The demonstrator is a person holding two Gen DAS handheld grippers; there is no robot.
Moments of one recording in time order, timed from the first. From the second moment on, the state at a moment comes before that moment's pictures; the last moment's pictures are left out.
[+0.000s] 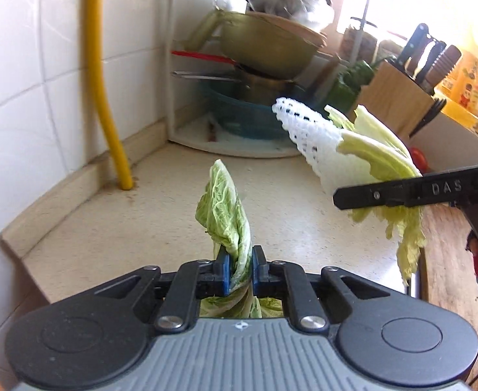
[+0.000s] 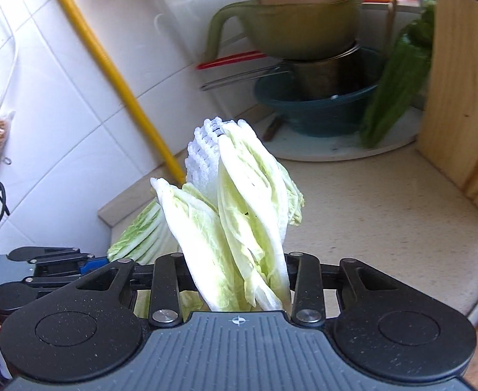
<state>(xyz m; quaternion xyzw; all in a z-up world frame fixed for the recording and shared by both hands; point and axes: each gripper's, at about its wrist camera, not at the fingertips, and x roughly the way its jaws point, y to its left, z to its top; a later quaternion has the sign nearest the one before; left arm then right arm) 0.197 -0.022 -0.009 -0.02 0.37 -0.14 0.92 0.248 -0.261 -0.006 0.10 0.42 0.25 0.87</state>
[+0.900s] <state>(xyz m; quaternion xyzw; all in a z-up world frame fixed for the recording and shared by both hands) 0.106 0.085 0.055 -0.05 0.29 -0.03 0.96 0.195 -0.137 0.047 0.06 0.37 0.37 0.85</state>
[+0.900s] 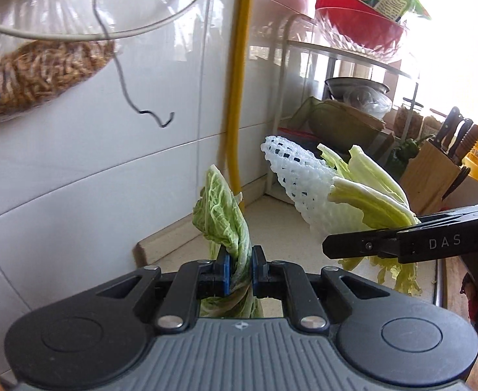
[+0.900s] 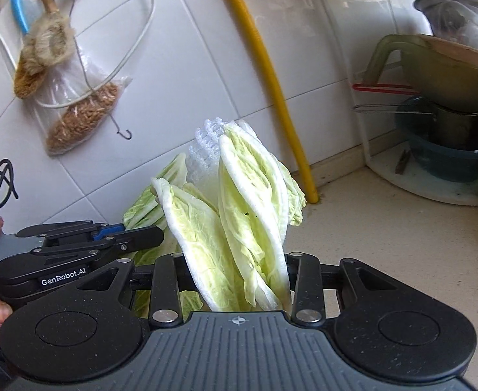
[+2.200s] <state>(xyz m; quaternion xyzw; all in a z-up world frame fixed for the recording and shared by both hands) 0.088 0.204 -0.101 -0.18 0.42 0.10 0.88 0.173 0.064 -0.125 -0.02 0.54 0.37 0.76</state>
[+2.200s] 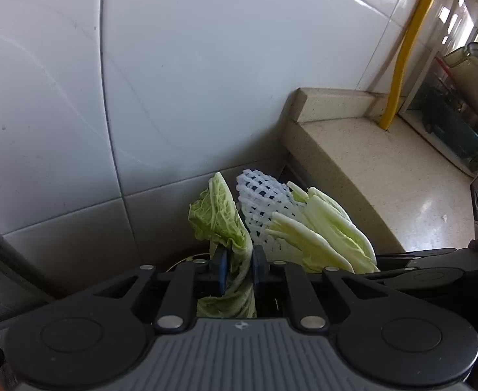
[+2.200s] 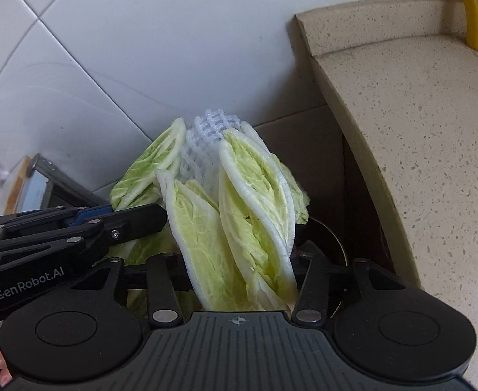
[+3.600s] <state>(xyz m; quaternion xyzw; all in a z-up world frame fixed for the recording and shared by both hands) 0.001 0.086 -0.020 -0.11 0.36 0.12 0.92 0.056 -0.069 0.001 0.00 0.38 0.22 0.90</state>
